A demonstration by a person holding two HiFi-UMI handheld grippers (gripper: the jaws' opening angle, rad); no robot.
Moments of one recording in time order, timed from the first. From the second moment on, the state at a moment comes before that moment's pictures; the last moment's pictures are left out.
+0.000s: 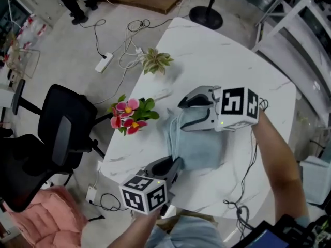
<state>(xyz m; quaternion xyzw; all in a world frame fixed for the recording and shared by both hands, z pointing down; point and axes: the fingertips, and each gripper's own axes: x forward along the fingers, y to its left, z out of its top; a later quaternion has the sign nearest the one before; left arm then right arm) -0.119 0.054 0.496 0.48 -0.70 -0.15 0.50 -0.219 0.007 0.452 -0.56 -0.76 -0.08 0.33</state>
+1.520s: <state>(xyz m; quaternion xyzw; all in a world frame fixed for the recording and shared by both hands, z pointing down) -0.135 0.003 0.502 0.50 -0.67 -0.19 0.52 -0.250 -0.062 0.460 -0.52 -0.77 0.05 0.37</state>
